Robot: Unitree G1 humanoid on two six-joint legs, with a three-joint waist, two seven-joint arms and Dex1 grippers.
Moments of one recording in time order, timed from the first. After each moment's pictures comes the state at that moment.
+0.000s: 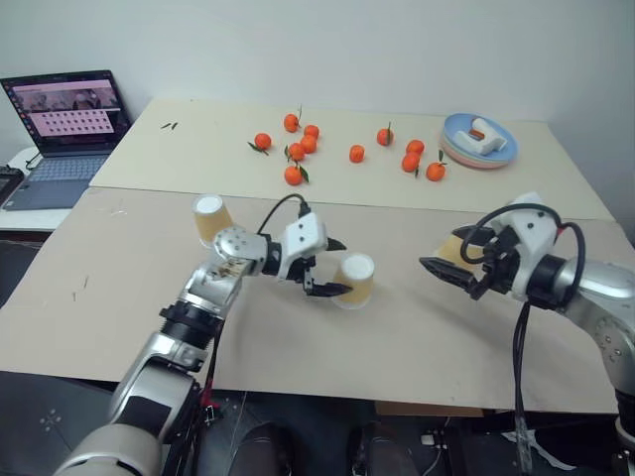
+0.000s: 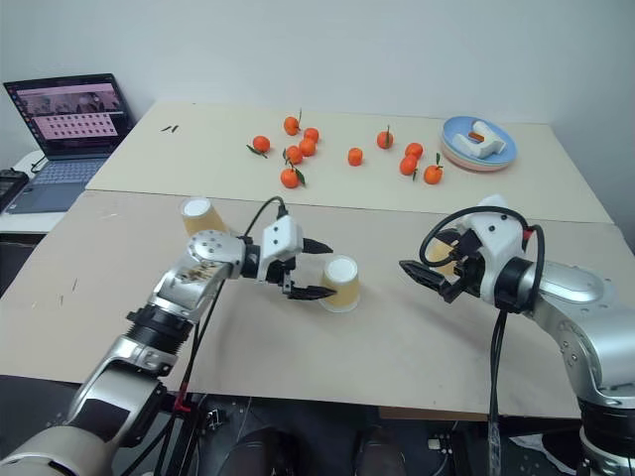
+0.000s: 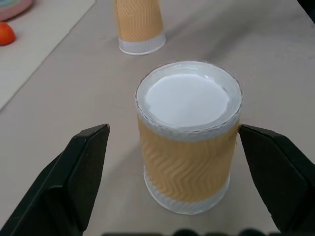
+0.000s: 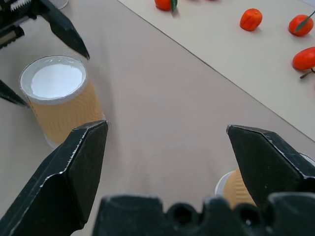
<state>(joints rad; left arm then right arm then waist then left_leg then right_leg) -0.76 0.44 -0.22 0.17 -0.19 0.31 -1.15 -0.30 -0.84 -0.20 -0.45 0.55 0.85 0.66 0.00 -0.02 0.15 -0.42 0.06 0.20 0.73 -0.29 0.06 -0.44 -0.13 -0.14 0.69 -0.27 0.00</state>
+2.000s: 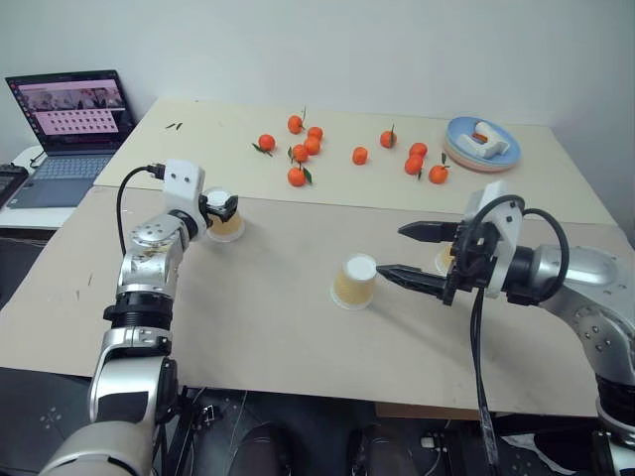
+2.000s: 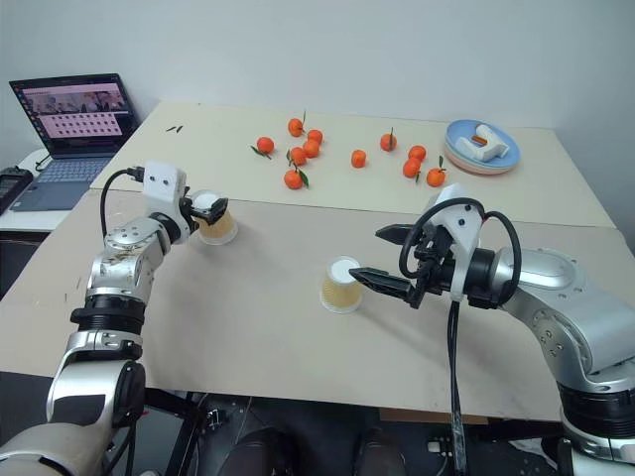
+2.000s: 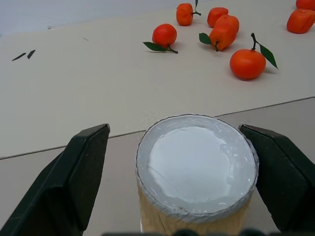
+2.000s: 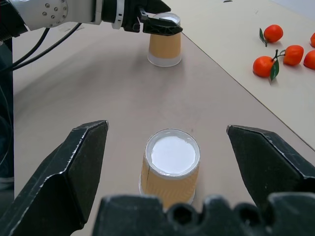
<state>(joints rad) -0.81 0.45 0.15 0.55 -0.10 0.33 -0.40 -0.42 -0.81 -0.13 -0.52 0.73 0.84 0.77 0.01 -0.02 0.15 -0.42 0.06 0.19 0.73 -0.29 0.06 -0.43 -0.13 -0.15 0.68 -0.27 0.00</state>
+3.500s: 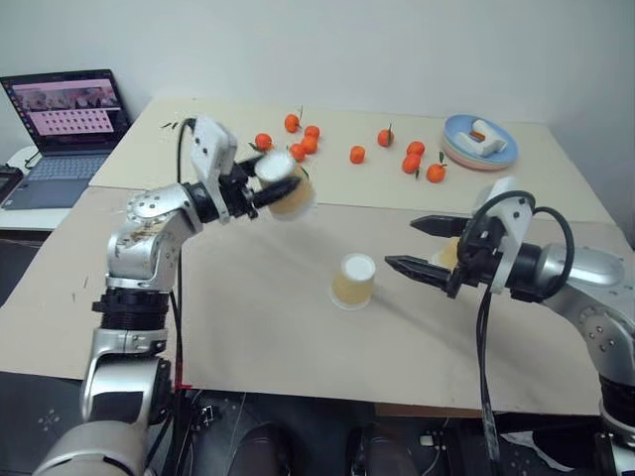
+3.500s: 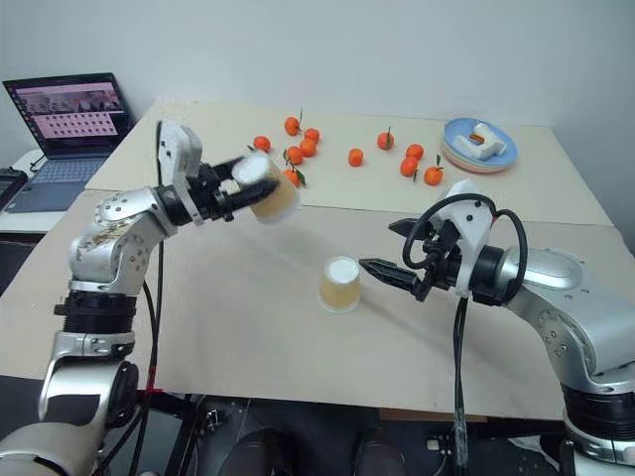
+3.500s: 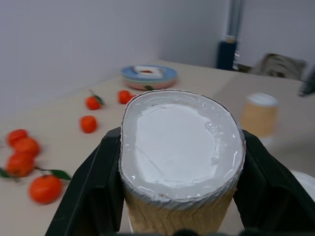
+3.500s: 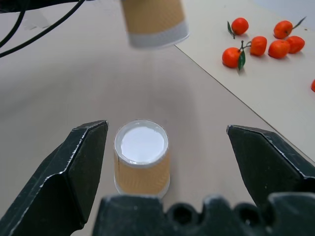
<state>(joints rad) -0.74 0.55 0.00 0.11 -0.43 0.49 -1.05 -0.40 -0.81 -0.15 -0.50 0.69 0.84 0.72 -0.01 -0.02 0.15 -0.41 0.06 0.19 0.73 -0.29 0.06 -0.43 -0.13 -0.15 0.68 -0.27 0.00</state>
